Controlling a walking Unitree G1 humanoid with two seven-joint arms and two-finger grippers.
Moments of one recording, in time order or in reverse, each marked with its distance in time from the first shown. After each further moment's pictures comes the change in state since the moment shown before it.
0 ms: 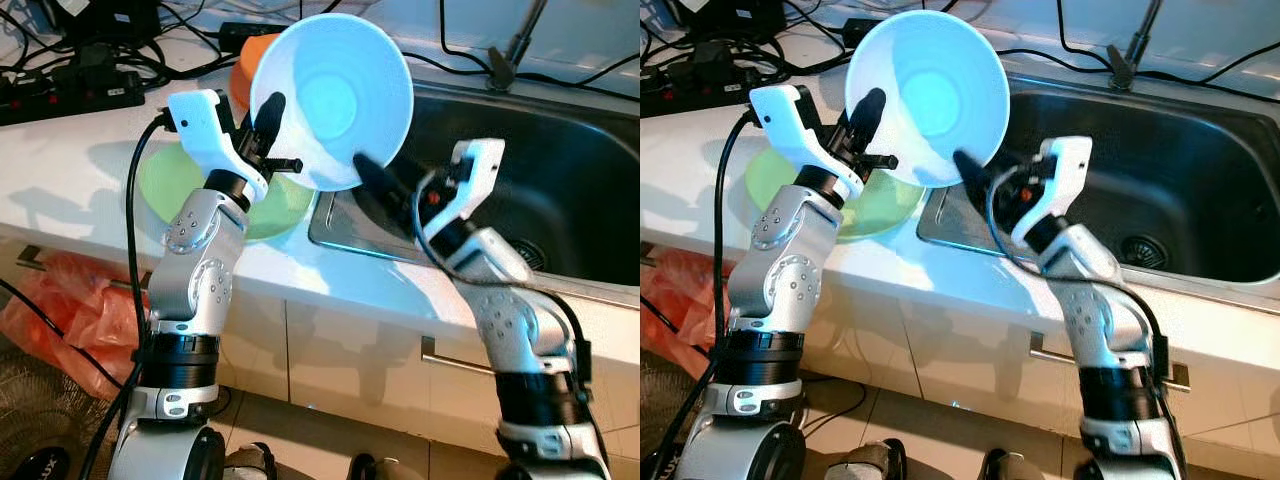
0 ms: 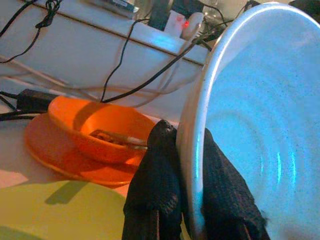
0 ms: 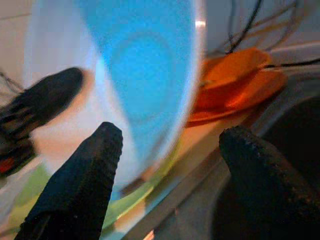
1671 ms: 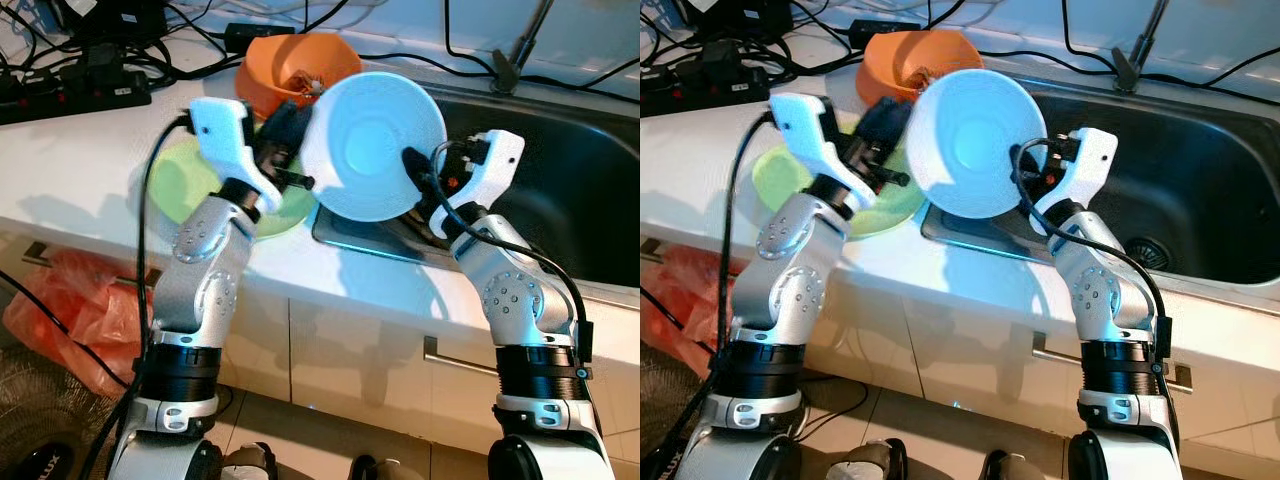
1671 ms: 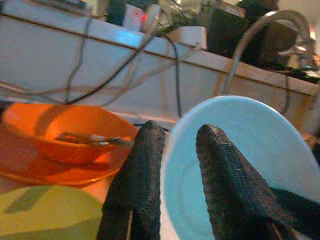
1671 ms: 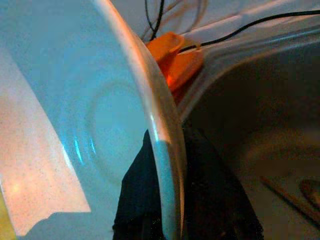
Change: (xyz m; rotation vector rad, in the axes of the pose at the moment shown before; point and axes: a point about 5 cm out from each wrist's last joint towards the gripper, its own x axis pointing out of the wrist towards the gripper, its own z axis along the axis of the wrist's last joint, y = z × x) left arm -0.005 -0.019 -0.006 0.047 0.039 -0.163; right arm 0.003 -0.033 0.002 0.088 0.038 -0.305
